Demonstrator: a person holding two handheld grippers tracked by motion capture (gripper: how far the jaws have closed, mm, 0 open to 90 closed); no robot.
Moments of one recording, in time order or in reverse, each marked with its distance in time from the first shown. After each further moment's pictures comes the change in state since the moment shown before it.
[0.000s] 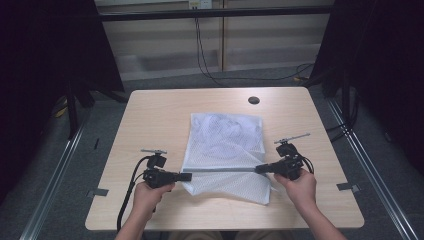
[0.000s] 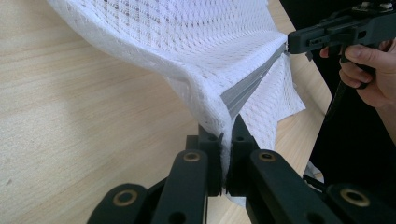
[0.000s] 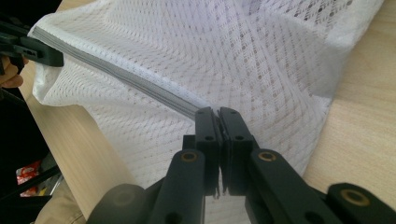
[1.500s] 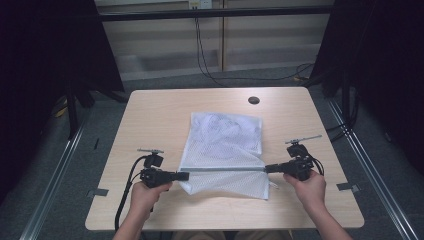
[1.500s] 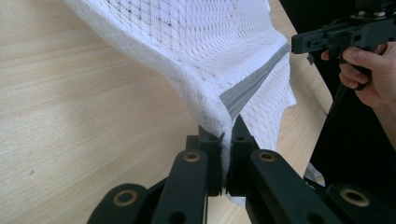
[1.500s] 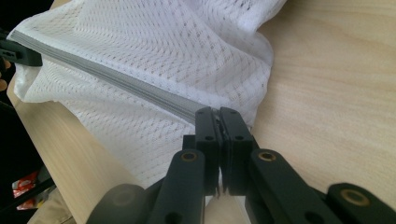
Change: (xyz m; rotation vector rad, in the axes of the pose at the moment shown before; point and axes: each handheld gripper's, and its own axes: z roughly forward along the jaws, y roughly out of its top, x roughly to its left) left arm 0.003 0.001 -0.005 -0.003 0.004 -0.021; right arm -0.021 -0.011 -0.016 -0.023 -0.030 0.046
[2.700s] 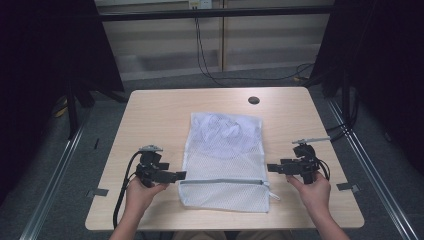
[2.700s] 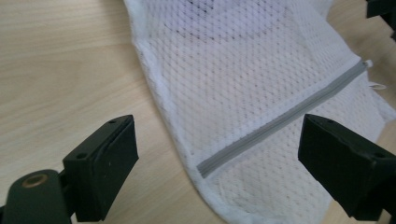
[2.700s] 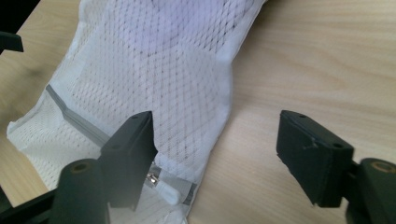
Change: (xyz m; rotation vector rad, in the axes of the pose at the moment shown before) left arm -0.005 0.008 -0.016 -0.011 0.286 0.194; right arm 0.002 -0.006 -0.015 -0.126 -0.126 -0.036
